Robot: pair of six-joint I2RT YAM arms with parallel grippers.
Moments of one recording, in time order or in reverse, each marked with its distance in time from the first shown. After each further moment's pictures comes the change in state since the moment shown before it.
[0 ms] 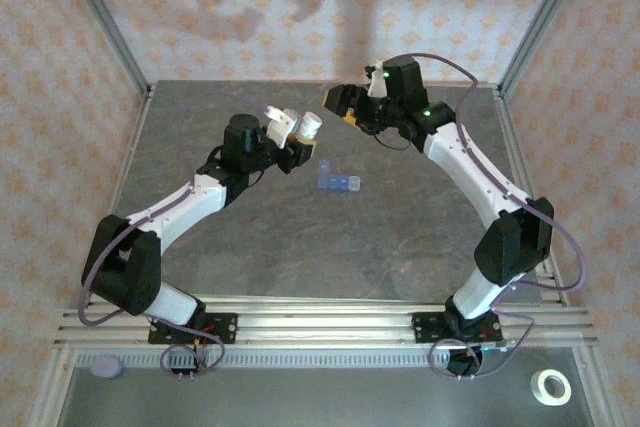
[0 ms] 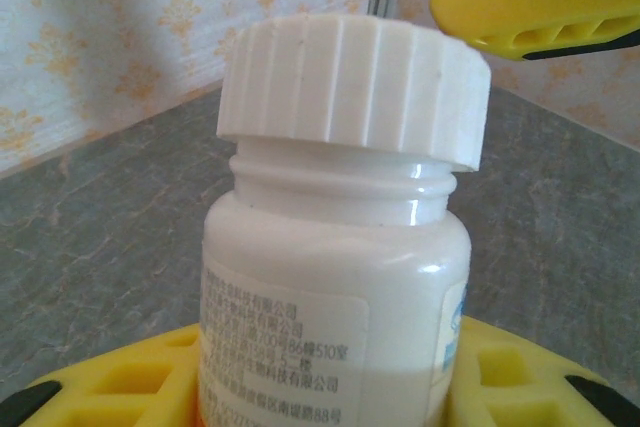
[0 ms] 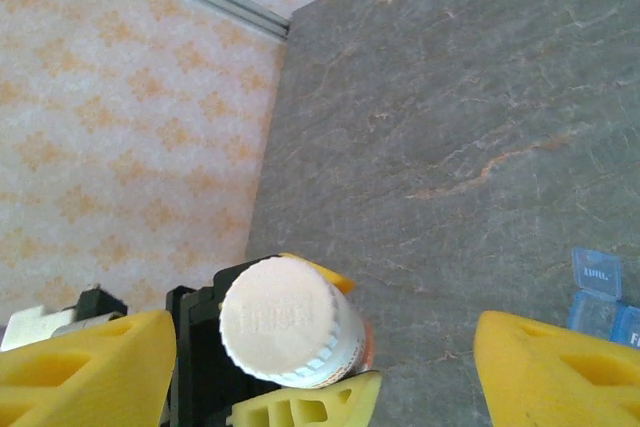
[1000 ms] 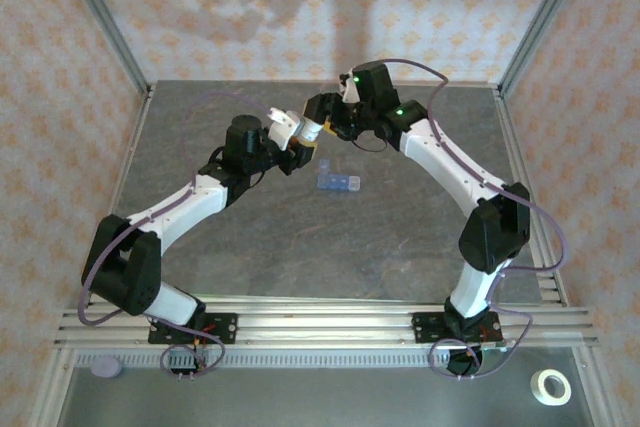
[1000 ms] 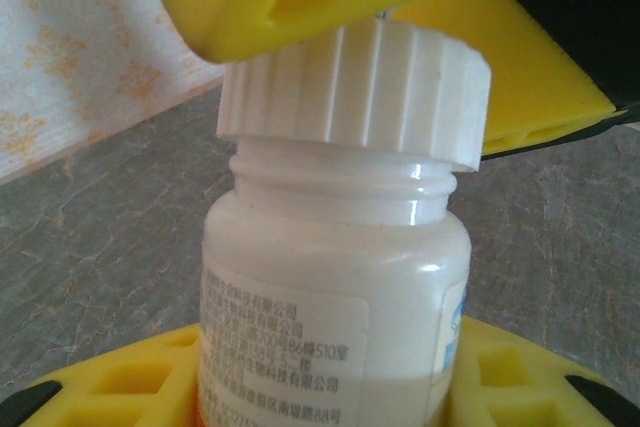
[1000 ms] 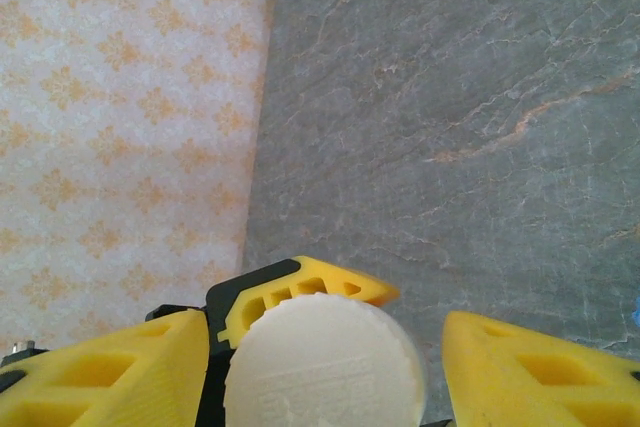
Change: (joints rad) left arm -0.011 0.000 0.000 -0.010 -0.010 0.029; right arm 0.100 0.111 0.085 -0.025 0.028 0.056
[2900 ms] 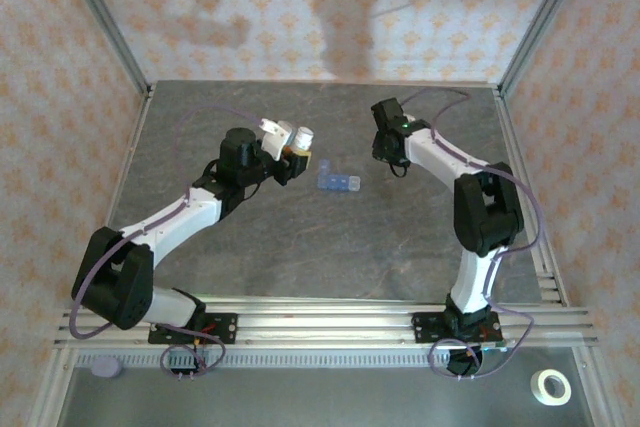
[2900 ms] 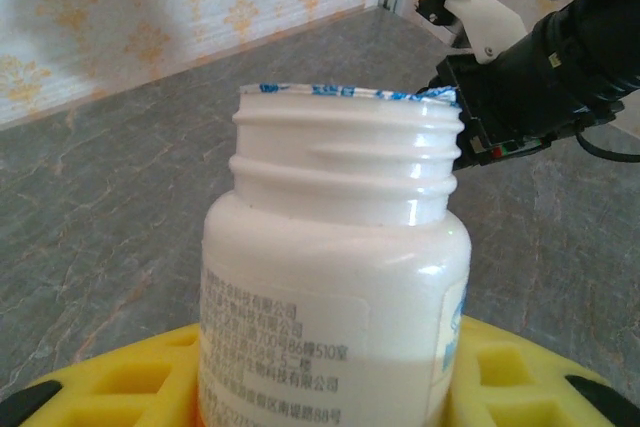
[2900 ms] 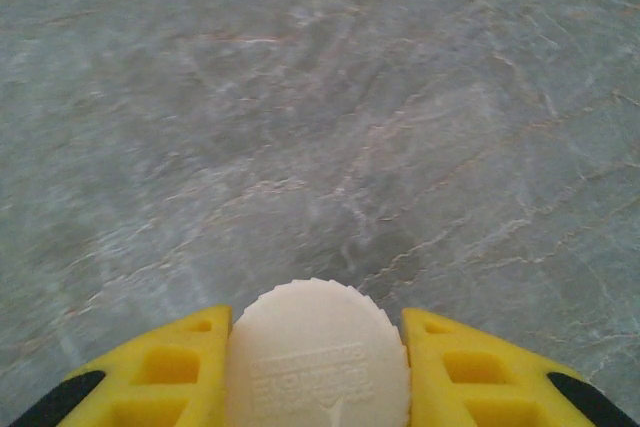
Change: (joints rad) left arm 0.000 -0.083 -0.124 0.035 -0.028 -0.079; right arm -0.167 0.119 -0.264 -0.127 0.694 -0.179
